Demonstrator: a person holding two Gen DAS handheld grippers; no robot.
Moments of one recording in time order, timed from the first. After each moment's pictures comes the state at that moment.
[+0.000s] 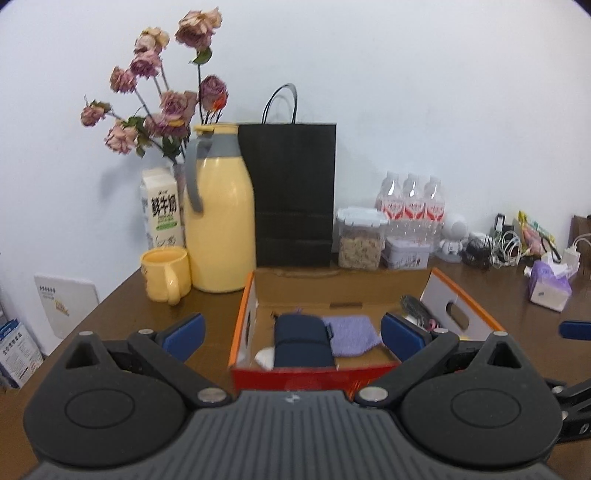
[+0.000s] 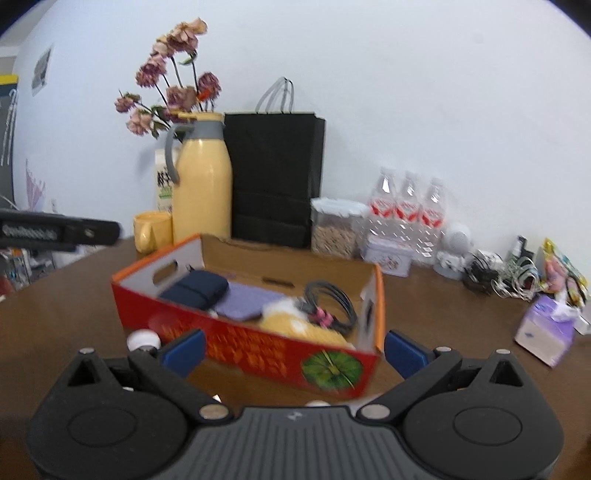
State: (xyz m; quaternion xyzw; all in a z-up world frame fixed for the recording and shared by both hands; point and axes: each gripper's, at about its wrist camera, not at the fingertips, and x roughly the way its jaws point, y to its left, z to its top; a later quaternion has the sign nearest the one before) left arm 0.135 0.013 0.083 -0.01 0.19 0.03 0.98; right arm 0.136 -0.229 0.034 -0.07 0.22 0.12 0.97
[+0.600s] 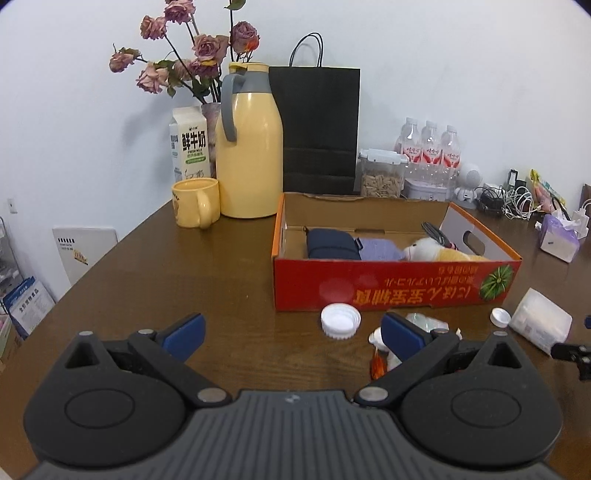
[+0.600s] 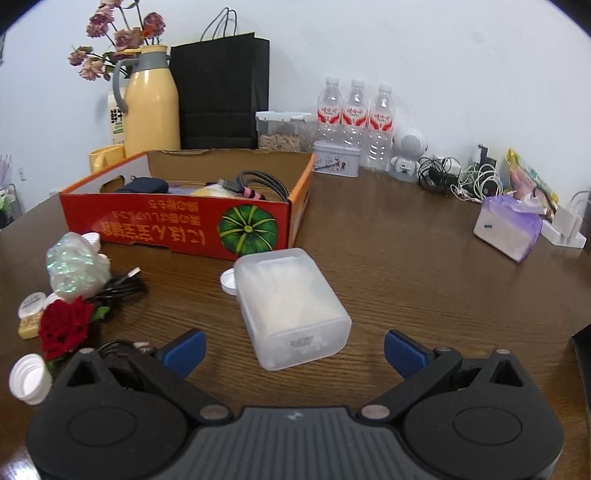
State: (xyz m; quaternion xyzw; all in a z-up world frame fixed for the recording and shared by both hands) left arm 0.082 0.038 0.039 -0.02 0.25 0.05 0.97; right arm 0.129 -0.296 -0.035 -0.05 0.31 0.08 0.95
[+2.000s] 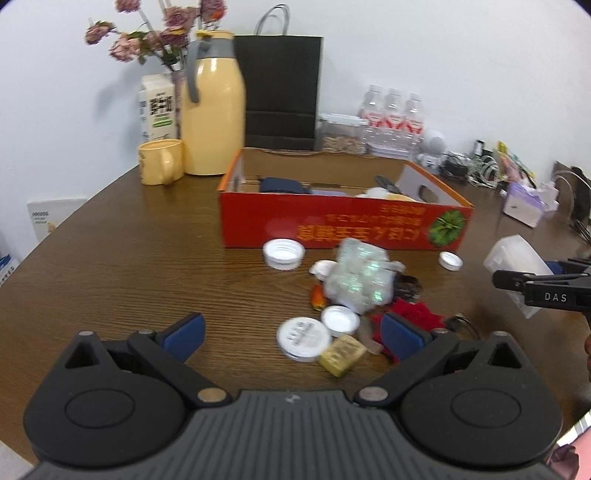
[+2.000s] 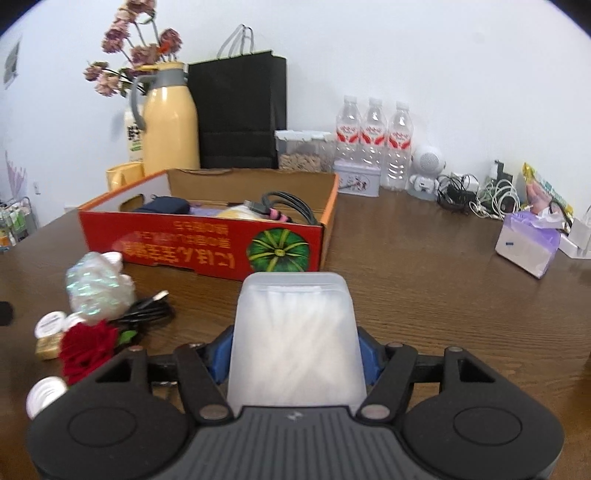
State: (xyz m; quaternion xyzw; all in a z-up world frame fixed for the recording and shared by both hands) left arm 0.050 -0.004 0.010 -0.02 0.29 0.00 0.96; right arm 0.111 -0.274 -0.027 -0.04 0.27 0.11 0.95
